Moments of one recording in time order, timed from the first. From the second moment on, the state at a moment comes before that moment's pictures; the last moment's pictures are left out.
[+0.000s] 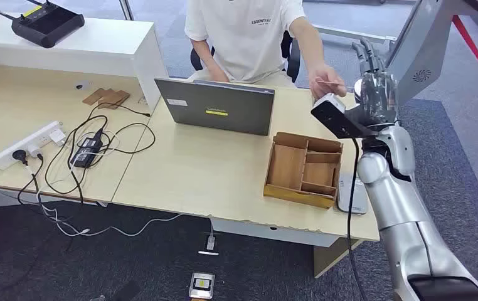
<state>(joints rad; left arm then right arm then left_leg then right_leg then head) -0.21 0.11 0.13 -0.20 -0.83 0.31 -0.03 -0.85 -0.08 0.41 -0.91 0.96 -0.31 -0.18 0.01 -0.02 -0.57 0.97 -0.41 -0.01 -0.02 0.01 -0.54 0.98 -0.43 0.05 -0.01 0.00</state>
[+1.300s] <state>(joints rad) -0.22 0.11 0.09 -0.21 -0.84 0.31 -0.02 -0.93 -0.07 0.45 -0.58 0.92 -0.41 -0.20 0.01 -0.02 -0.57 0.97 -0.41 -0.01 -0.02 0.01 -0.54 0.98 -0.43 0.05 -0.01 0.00</state>
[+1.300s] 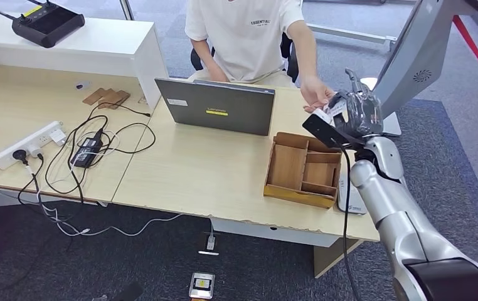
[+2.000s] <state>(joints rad) -0.20 0.11 0.09 -0.21 -0.80 0.33 -0.03 -0.92 -0.13 0.44 -0.57 0.88 -0.37 -0.21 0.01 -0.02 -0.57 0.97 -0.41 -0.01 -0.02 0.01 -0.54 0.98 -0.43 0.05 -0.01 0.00</state>
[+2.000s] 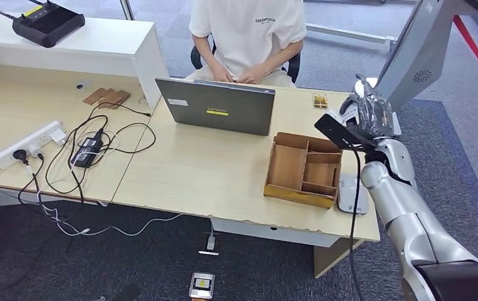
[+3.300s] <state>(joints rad) -0.18 0.12 0.09 -0.21 -0.78 0.34 -0.03 -0.70 -0.23 0.41 -0.60 0.90 -0.33 -0.19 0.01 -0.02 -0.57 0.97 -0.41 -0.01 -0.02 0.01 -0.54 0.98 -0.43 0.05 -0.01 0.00</state>
